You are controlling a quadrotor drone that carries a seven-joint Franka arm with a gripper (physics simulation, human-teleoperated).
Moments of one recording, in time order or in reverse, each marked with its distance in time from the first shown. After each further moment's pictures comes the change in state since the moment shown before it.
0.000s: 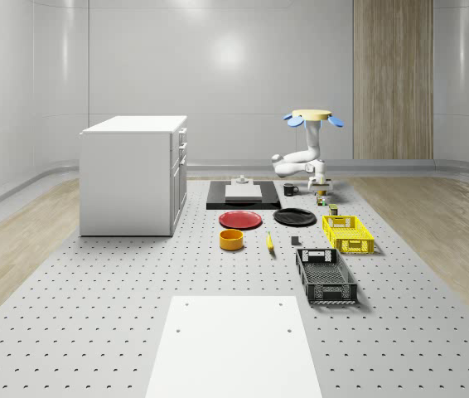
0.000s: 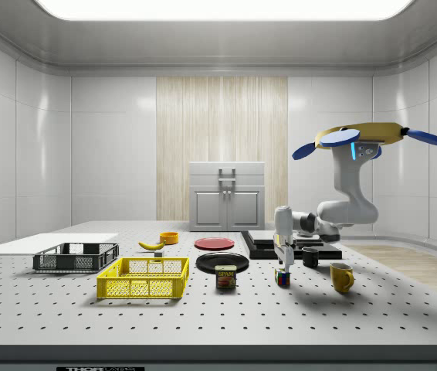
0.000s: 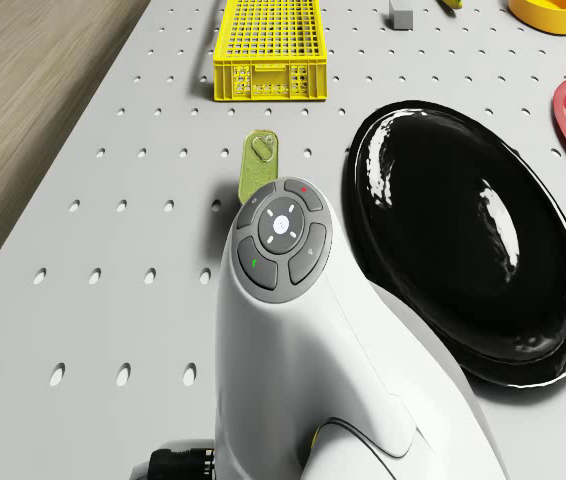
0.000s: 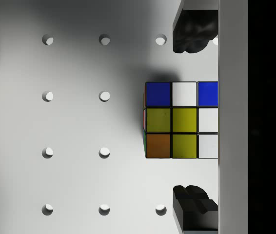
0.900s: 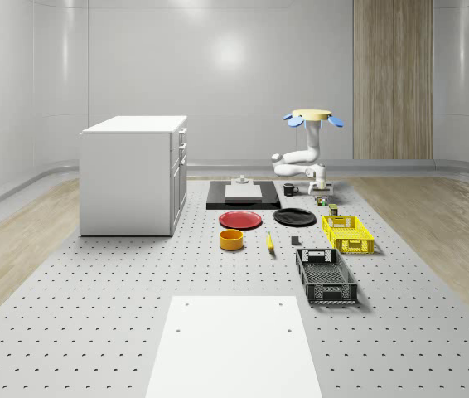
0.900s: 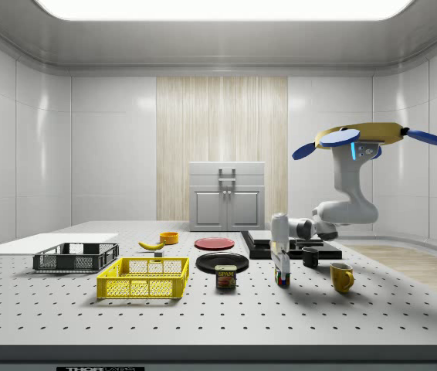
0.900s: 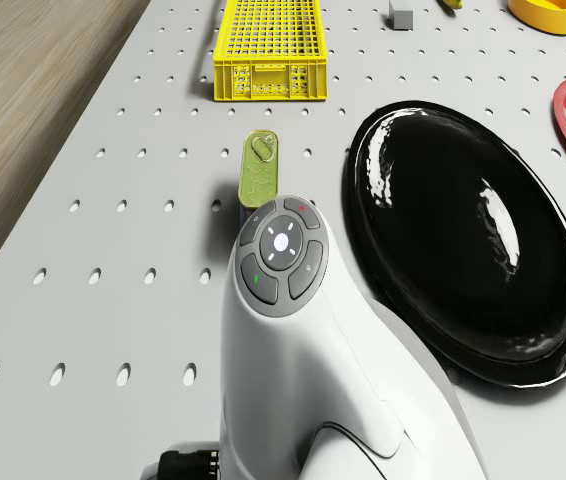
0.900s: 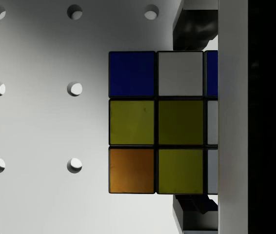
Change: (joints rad) arm -0.070 -0.062 -0.087 0.083 -0.078 0.113 0.004
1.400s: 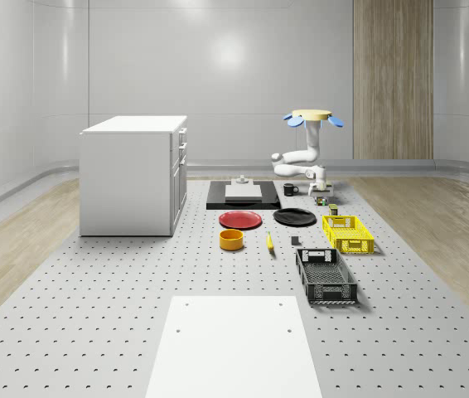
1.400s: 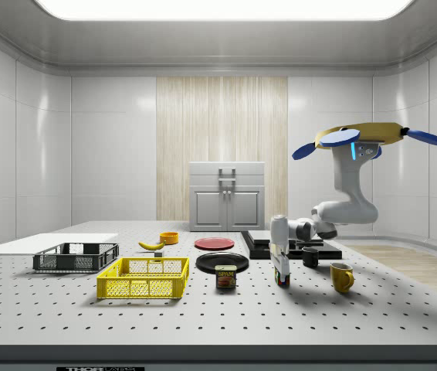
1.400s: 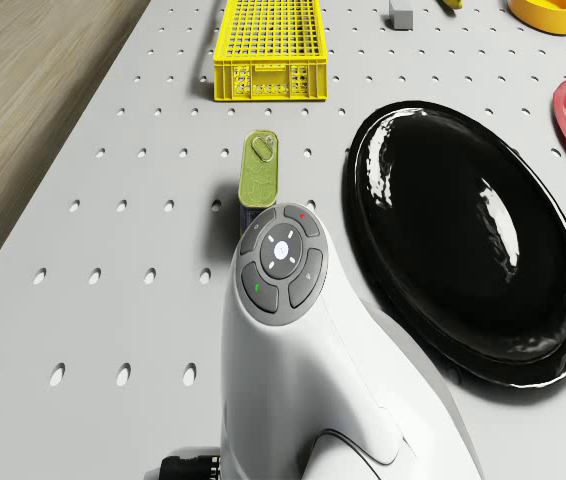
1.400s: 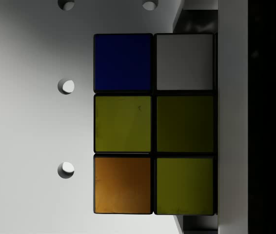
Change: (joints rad) arm -0.015 -0.024 -0.013 0.013 -0.006 0.033 0.006
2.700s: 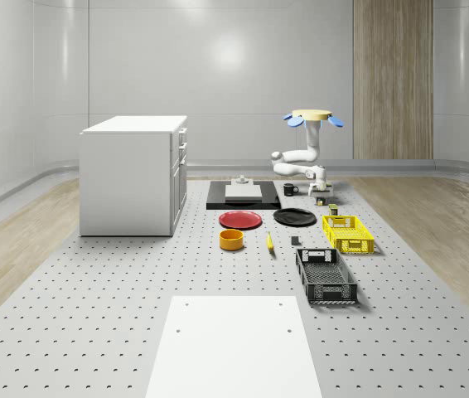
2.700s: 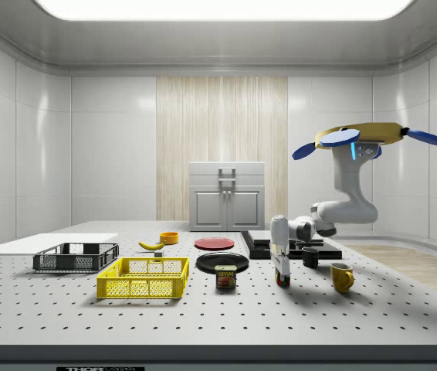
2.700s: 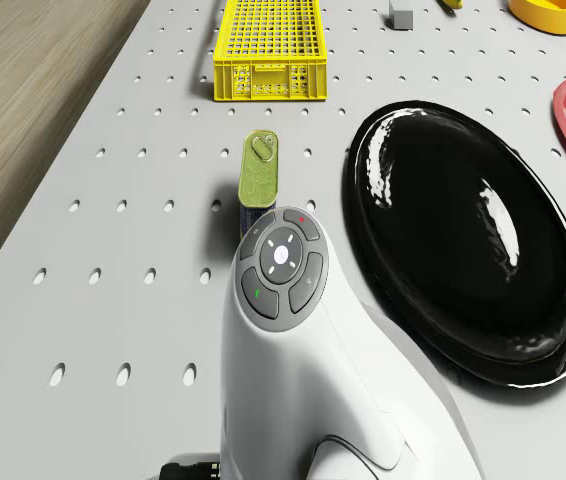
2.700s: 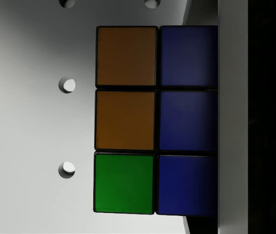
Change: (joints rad) arm -0.013 -0.050 0.003 -0.001 0.018 0.046 0.012
